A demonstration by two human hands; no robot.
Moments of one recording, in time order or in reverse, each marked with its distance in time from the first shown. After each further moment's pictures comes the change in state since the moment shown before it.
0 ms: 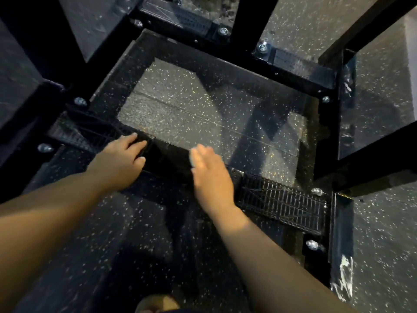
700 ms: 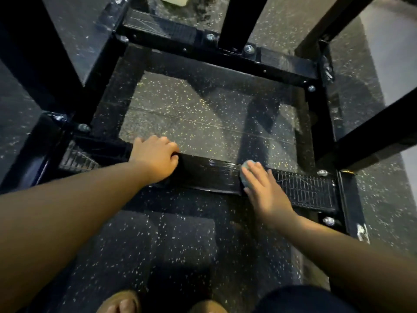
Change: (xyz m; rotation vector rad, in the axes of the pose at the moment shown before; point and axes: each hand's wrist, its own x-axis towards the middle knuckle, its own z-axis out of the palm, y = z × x) left_hand 0.044 0.011 -0.029 0.321 -0.053 0.305; right_hand -0.048 0.026 -0.045 -0.182 -0.147 0.111
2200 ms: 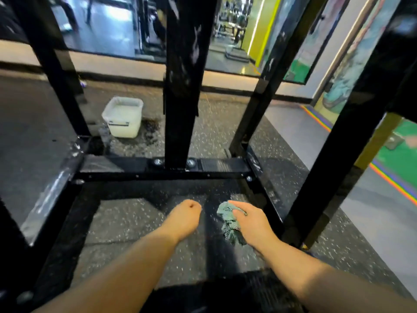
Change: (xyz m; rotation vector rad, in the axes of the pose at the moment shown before) left_hand 0.052 0.128 -0.125 -0.957 -0.056 0.112; right_hand 0.077 0.022 -0.130 0.549 0.376 0.569
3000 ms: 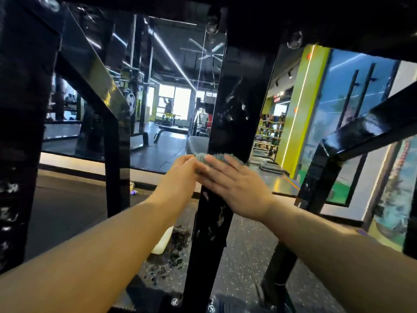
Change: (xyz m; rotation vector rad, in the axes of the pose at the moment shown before) left_hand -0.026 0.265 -0.214 -0.484 0.570 0.542; right_hand 0.193 -0.318 -0.157 -1.199 0.824 -1.621
